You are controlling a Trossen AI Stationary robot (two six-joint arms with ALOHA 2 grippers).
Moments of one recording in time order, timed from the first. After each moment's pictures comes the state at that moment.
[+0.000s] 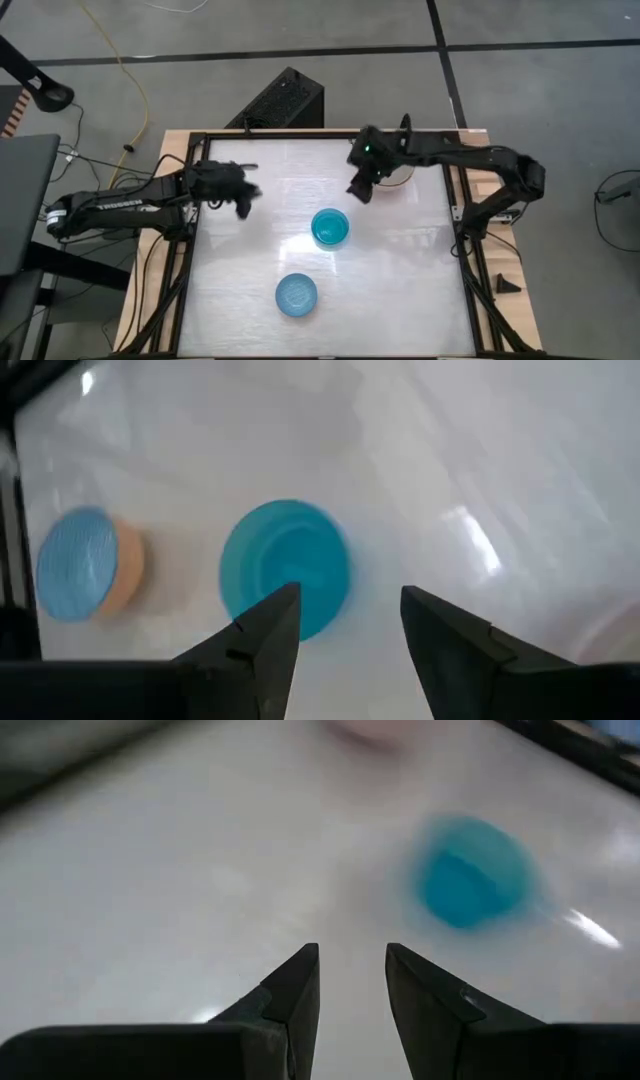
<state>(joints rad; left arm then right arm) 0.31 0.74 0.50 -0.28 0.00 -0.30 -0.32 1.47 1.29 -0.72 -0.29 0.22</state>
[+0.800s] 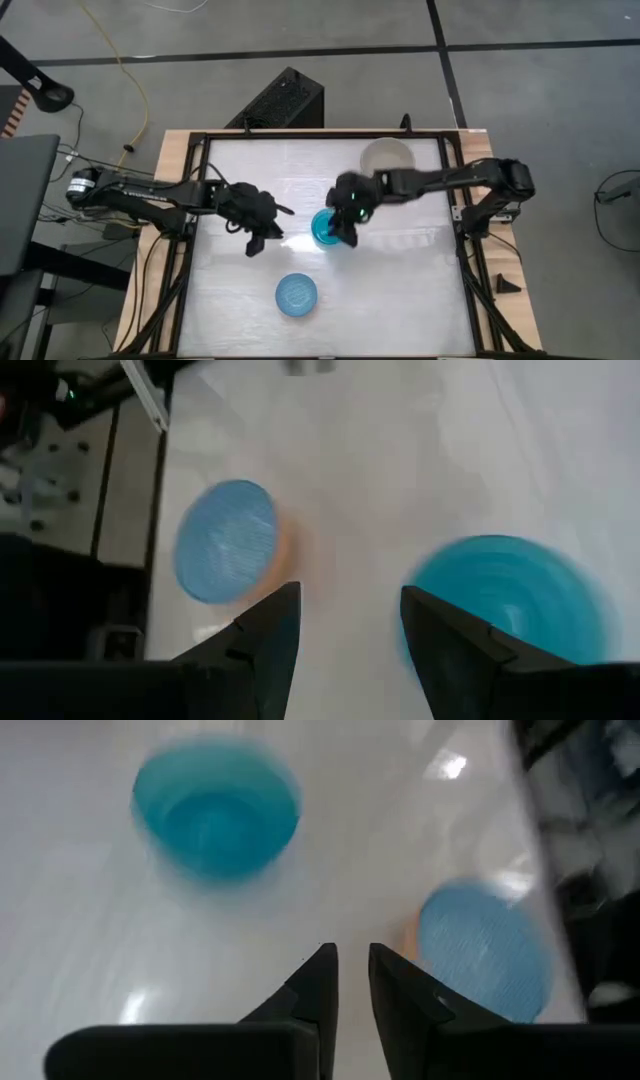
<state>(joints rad) -0.03 1.13 0.79 -0.32 0.17 -0.27 0.00 1.58 1.29 -0.46 -0.28 0.37</state>
